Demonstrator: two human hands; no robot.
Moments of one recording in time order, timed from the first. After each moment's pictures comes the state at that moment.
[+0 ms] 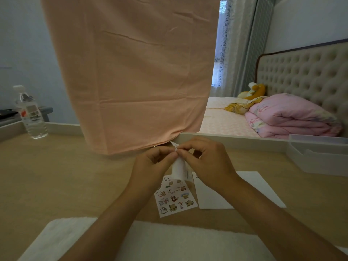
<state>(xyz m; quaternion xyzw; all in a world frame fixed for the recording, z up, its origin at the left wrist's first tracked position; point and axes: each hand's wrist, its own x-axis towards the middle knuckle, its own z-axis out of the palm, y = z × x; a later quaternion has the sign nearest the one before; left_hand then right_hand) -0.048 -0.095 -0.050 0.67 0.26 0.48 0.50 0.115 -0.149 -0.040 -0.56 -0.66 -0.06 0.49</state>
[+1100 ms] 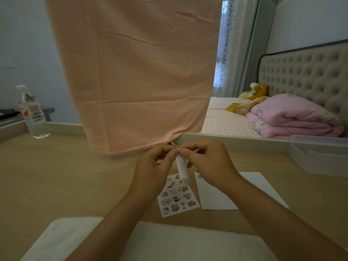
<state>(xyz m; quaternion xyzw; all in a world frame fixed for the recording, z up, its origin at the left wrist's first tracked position) -0.046 -0.094 -0.053 0.70 0.28 0.50 0.43 0.103 -0.156 -0.028 -0.56 -0.56 0.18 0.58</state>
